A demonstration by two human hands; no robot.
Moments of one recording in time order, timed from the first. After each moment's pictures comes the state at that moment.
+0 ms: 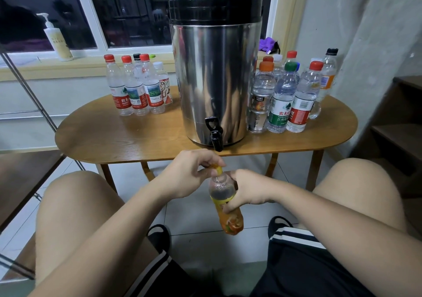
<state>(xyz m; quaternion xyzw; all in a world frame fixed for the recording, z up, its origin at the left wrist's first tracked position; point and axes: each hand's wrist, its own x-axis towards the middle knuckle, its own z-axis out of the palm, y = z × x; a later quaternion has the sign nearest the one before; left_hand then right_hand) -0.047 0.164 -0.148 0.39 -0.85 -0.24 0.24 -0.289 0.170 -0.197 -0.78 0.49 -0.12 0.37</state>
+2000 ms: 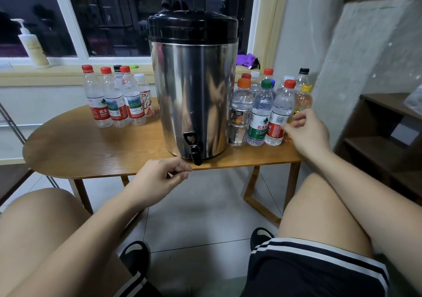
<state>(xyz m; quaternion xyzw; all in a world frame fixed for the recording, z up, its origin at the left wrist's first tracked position) -0.036 0.142 -0.156 0.43 -0.83 -0.19 0.29 -0.453 0.137 -0.101 -0.50 0.73 -0.47 0.03</state>
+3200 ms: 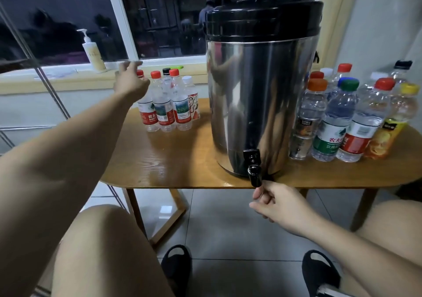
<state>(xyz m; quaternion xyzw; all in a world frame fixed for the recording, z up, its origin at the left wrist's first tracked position) 0.149 -0.154 -0.021 0.70 -0.60 0.01 0.39 -0.272 0.130 -0.199 -0.67 0.60 -0.28 0.33</state>
